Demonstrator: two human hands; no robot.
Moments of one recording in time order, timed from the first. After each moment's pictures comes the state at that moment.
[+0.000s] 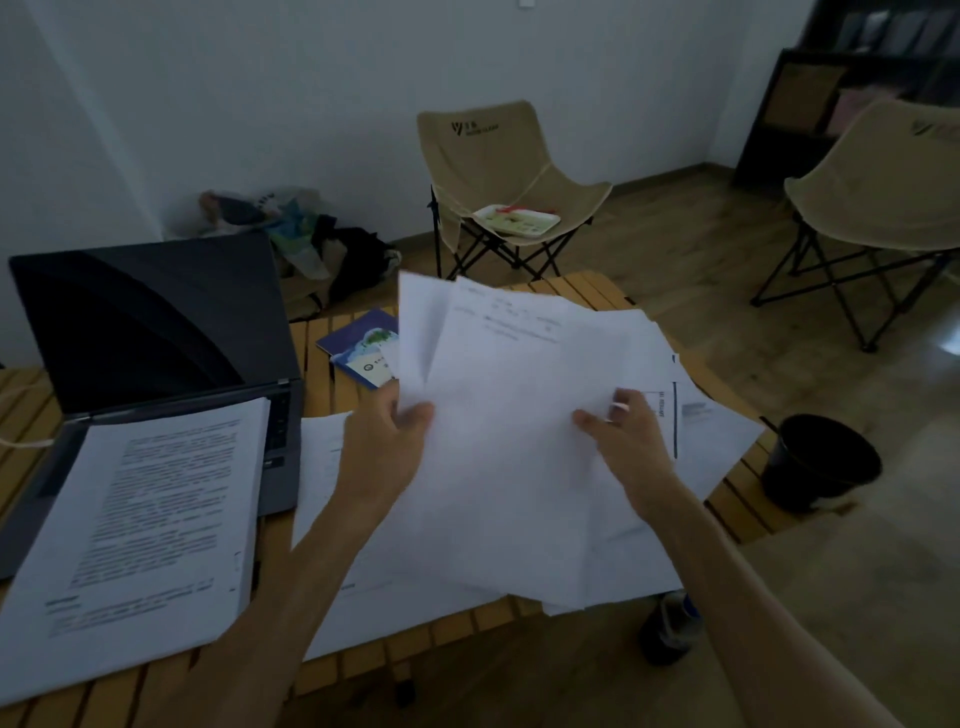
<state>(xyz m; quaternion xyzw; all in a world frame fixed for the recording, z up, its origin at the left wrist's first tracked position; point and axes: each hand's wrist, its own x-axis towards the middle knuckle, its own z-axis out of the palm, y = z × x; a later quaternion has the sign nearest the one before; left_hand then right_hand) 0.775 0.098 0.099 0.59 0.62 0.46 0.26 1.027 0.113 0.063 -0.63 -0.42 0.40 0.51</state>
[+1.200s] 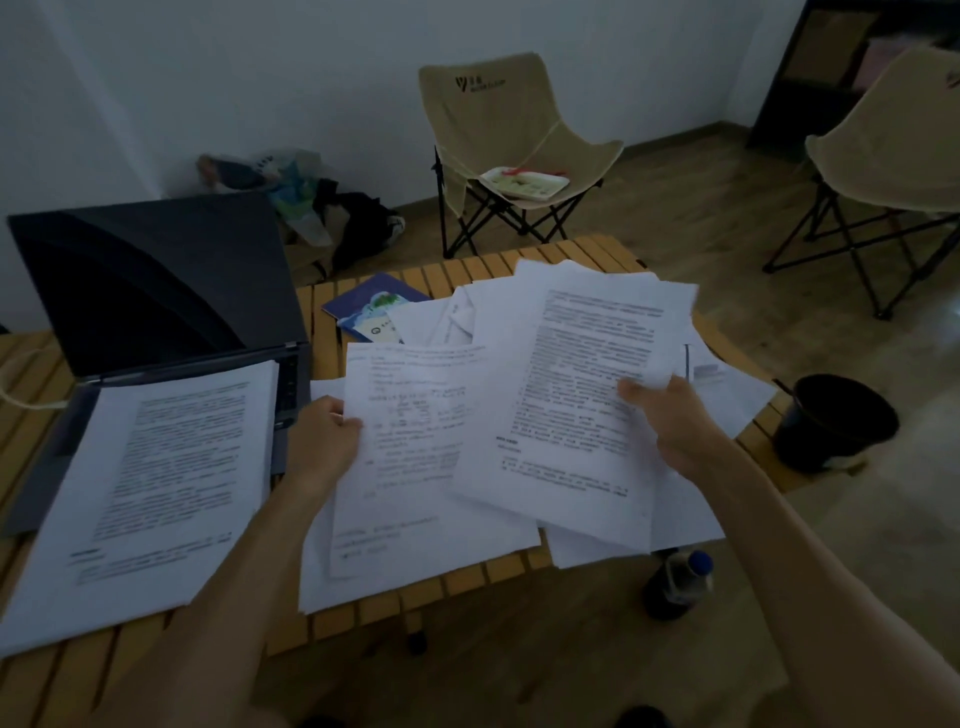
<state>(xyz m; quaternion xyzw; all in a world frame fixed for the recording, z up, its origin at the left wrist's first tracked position) 0.696 0.112 0.035 0.49 0.76 0.33 0.27 1.071 0.122 0.039 -0.61 -0.39 0.48 0.49</state>
